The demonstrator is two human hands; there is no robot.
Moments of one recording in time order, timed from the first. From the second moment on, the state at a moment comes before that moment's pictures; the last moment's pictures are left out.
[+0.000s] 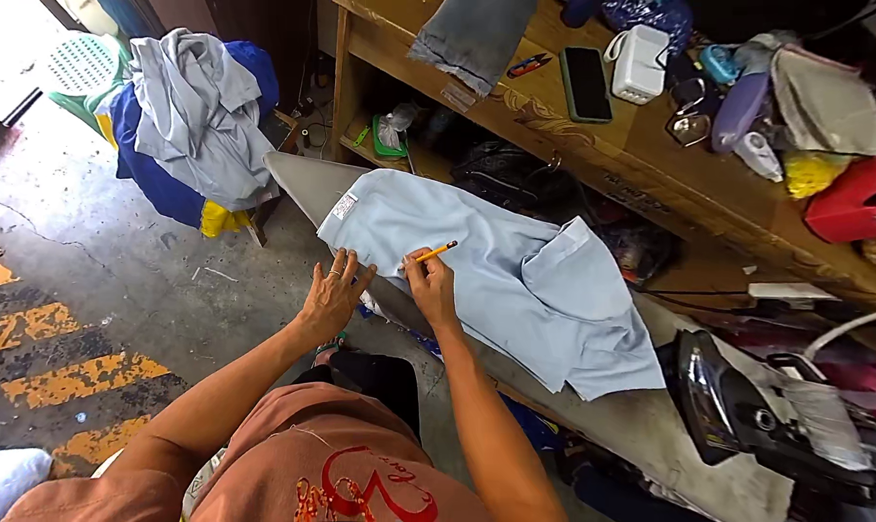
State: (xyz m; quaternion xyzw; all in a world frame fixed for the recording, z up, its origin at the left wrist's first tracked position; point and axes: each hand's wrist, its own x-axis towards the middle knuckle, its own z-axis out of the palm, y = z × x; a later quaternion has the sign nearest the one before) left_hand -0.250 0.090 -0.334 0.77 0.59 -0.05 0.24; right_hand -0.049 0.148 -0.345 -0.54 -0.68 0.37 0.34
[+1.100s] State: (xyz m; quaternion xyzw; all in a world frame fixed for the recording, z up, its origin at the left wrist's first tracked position) left_hand -0.249 0.088 -0.337 0.77 0.59 -0.02 0.24; right_hand -0.088 0.165 -0.365 -0.48 -0.70 0.41 0.33
